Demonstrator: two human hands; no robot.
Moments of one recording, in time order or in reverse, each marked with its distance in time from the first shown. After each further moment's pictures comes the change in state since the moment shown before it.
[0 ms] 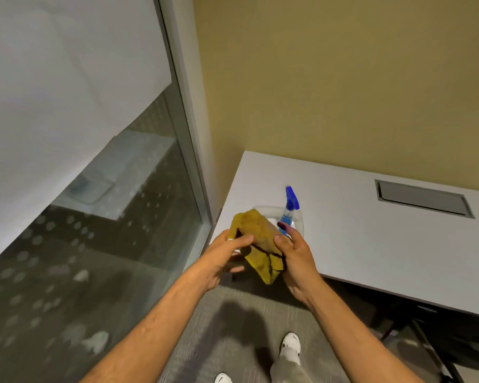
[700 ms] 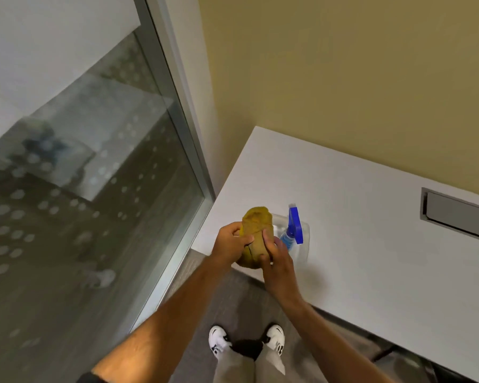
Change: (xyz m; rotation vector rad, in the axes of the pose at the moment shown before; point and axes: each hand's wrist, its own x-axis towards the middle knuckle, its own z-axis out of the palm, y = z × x) left_hand 0.217 0.008 0.051 0.178 0.348 -0.057; right_hand 0.187 0.064 -0.056 -0.952 -0.150 -0.298
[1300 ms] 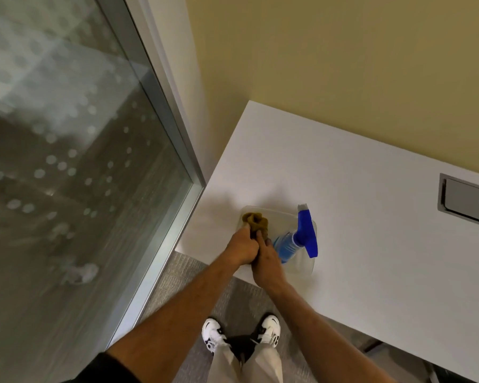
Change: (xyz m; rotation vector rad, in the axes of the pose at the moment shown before) left_hand 0.107 -0.041 0.056 0.387 -0.216 -0.079; right_hand 0.067 0.071 0.063 -0.193 -0.231 0.283
